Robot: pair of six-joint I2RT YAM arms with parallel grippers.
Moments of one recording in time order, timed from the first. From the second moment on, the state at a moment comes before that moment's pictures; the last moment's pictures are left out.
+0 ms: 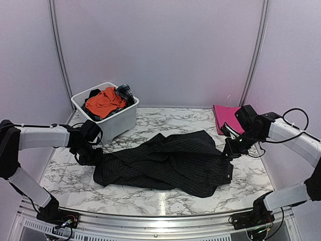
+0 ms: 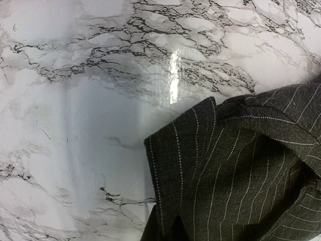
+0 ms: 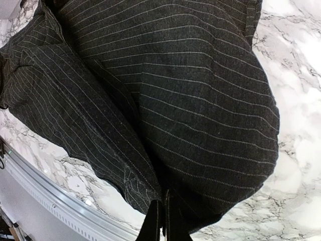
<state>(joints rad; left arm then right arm) -0.48 1.51 0.84 -0.61 -0.04 -0.52 0.33 1.25 1.00 -0.98 -0.31 0.20</state>
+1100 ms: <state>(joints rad) -0.48 1.24 0.79 -0.60 0.12 -0.49 0.28 1.95 2.31 -0.64 0.04 0.23</state>
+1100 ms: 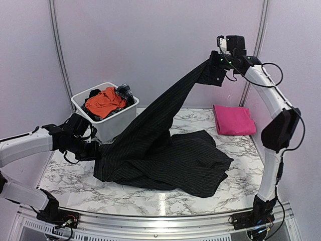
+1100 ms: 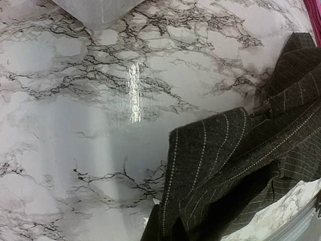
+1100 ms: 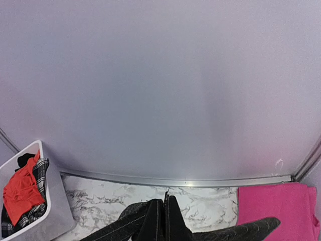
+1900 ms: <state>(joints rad) -0.54 1.40 1.09 -0.65 -0.06 -0.42 0.21 1.98 1.80 -0.58 -0.21 0.19</state>
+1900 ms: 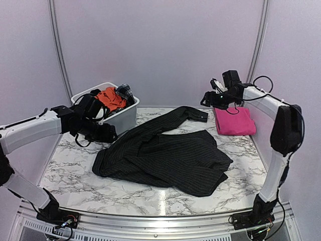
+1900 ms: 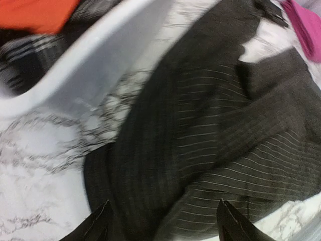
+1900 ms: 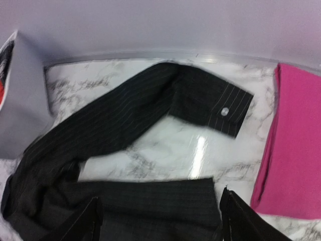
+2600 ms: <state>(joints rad) -0.83 1.93 1.38 -0.77 -0.12 -0.15 0.34 1.78 1.15 -0.49 -0.50 0.17</state>
